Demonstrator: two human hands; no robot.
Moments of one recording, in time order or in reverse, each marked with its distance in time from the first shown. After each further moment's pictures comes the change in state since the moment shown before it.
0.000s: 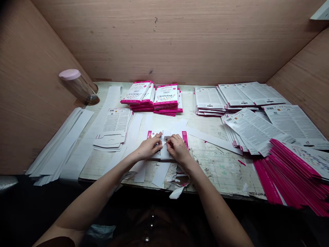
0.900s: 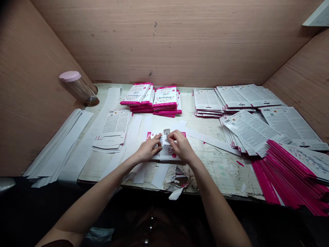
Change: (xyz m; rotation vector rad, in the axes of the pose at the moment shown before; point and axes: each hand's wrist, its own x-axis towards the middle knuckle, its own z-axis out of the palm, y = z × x) left_hand -0.001 -0.001 0.006 -0.019 0.056 0.003; right_hand 0.016 -0.014 -0.031 0.166 -0.023 0.119
